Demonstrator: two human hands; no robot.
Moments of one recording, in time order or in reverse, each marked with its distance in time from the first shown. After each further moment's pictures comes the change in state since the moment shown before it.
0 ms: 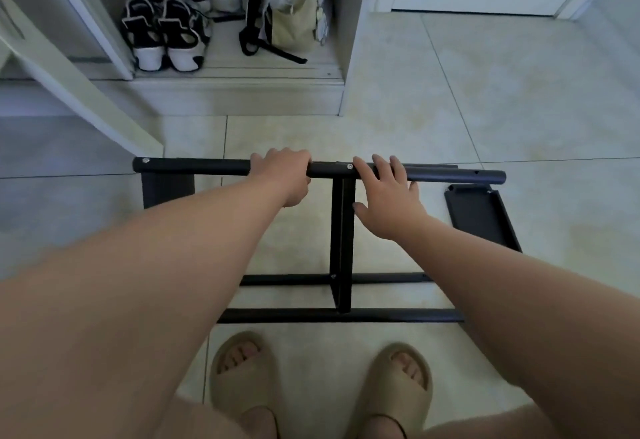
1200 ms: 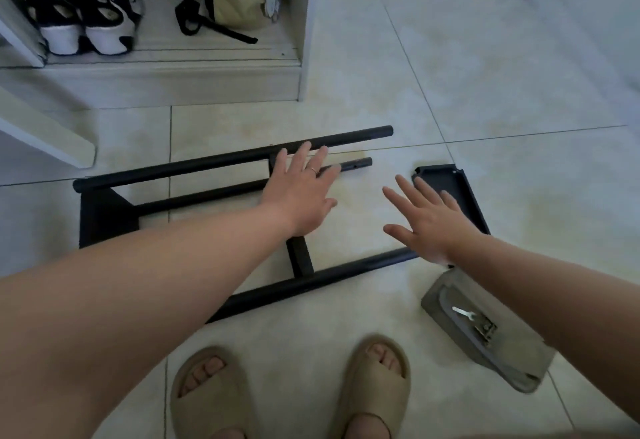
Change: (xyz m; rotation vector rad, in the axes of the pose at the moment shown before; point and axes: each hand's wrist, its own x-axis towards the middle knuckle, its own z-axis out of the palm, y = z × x) left_hand 0.012 0.067 0.064 0.193 0.005 0.387; right_hand -0.045 0.130 0.023 -0.187 -0.233 0.022
